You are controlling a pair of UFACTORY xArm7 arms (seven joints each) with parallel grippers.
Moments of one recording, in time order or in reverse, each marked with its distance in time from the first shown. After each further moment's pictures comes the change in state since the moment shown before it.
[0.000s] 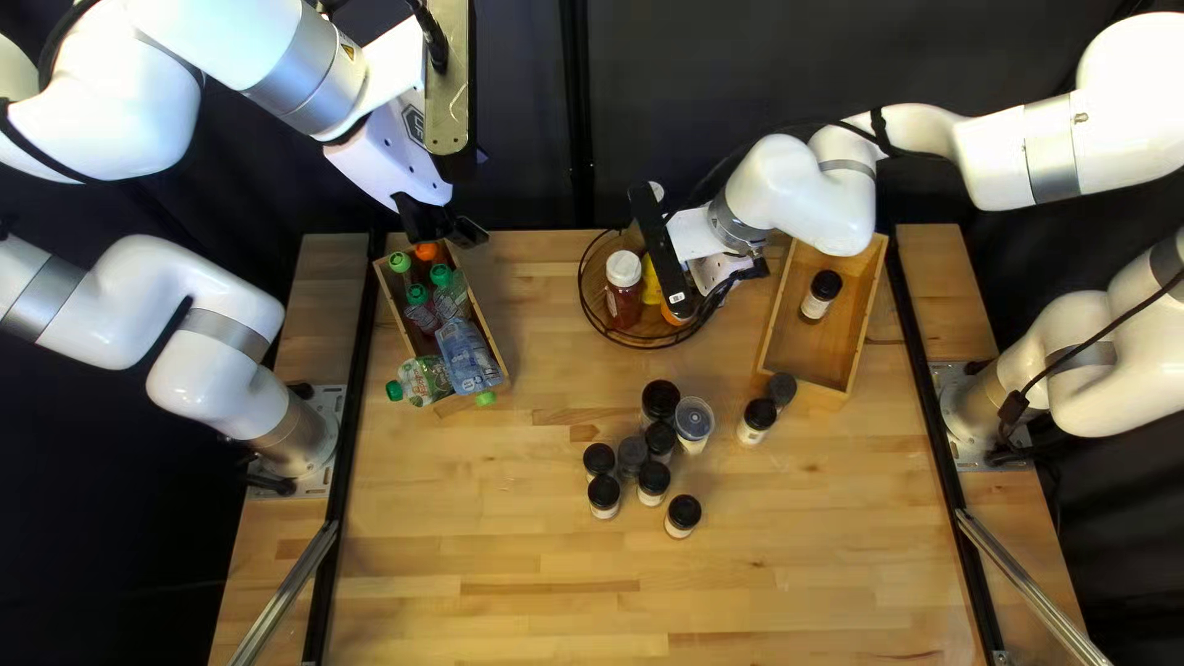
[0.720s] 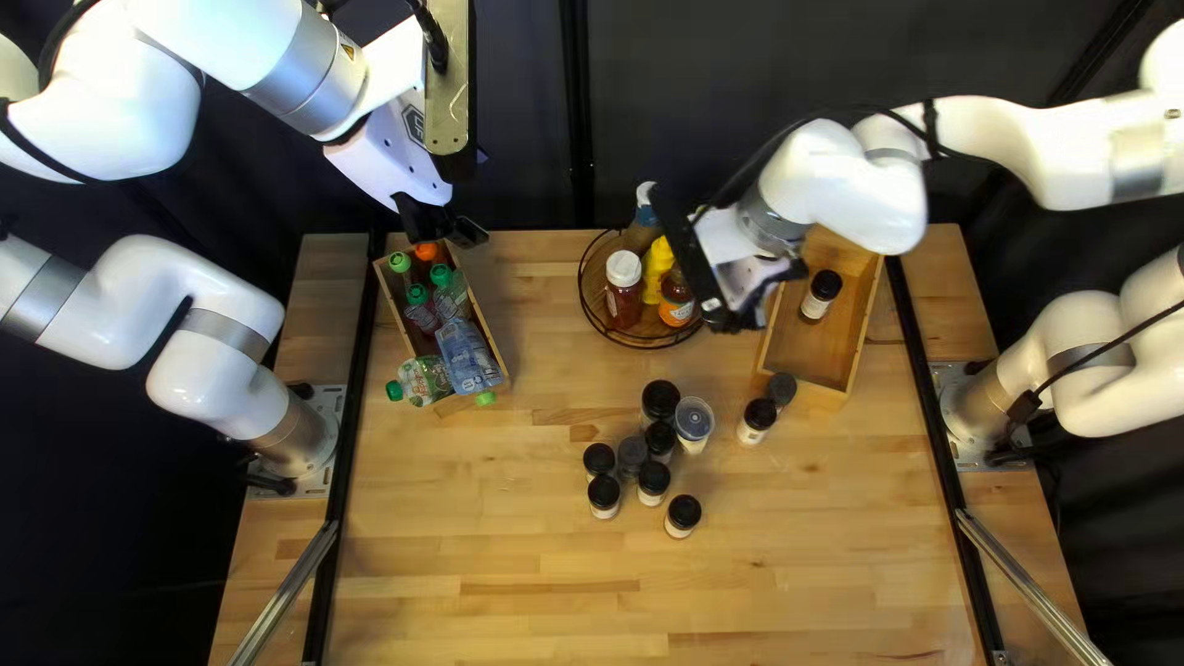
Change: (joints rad) left arm 0.000 0.000 0.000 0.000 0.000 0.000 0.000; right arm 0.142 -0.293 0.038 -0.171 0.253 0.163 -0.101
